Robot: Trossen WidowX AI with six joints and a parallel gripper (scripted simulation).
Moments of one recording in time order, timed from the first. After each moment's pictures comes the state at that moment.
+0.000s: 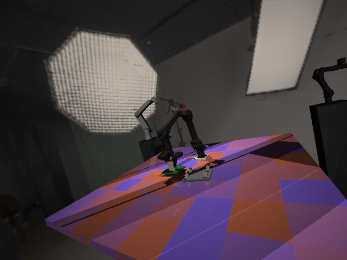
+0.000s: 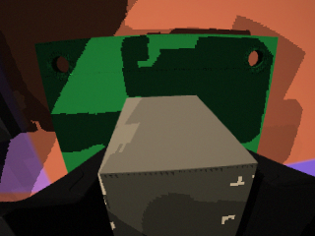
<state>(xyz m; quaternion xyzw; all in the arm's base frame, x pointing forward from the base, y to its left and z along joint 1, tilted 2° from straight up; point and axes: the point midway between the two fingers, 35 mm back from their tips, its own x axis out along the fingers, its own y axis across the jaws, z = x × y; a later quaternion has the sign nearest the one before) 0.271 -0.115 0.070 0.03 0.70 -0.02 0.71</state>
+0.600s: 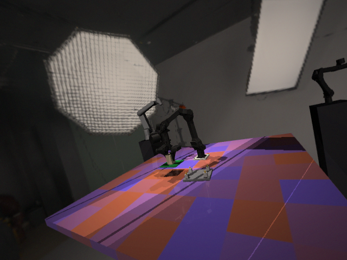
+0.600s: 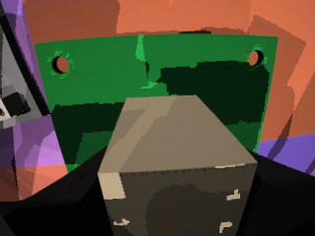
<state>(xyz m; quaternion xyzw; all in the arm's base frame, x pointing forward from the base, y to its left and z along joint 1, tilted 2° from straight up) 0.270 -0.116 0.116 0.04 0.70 -0.02 0.71</state>
